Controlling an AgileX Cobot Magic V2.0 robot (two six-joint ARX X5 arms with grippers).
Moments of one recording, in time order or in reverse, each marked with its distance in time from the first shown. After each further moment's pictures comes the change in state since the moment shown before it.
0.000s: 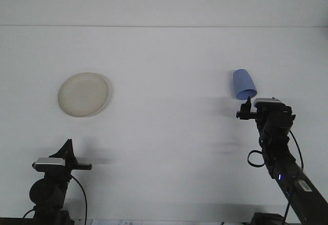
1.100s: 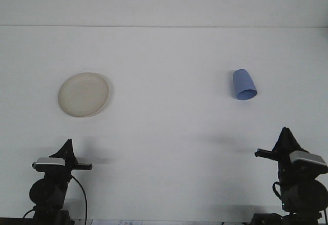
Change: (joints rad) left arm 0.000 0.000 0.000 0.000 0.000 0.000; right arm 0.065 -0.997 -0.029 -0.690 0.061 0.276
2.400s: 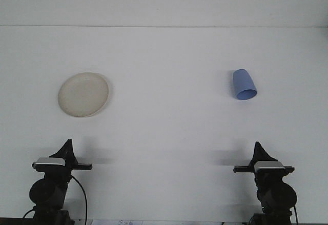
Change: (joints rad) left arm 0.000 0.000 0.000 0.000 0.000 0.000; right arm 0.000 -0.275 -0.508 0.136 -0.135 -0.233
